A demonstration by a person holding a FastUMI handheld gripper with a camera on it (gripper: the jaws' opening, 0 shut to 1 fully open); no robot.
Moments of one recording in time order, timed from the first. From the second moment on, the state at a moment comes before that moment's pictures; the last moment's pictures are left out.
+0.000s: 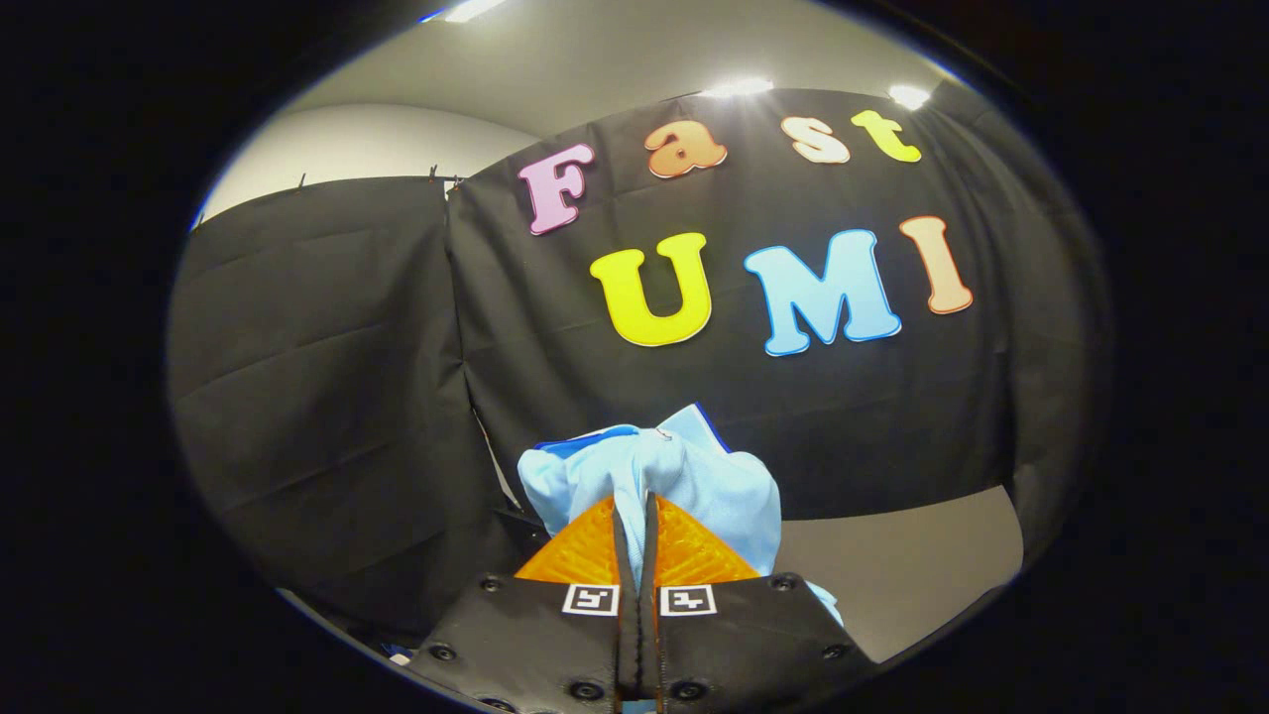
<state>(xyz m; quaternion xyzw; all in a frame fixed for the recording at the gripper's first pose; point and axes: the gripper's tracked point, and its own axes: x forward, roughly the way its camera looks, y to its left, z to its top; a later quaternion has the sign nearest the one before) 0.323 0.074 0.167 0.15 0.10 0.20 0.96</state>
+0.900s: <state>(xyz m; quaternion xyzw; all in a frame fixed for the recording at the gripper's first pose) 0.329 0.269 0.161 0.13 0.14 0.28 0.94</state>
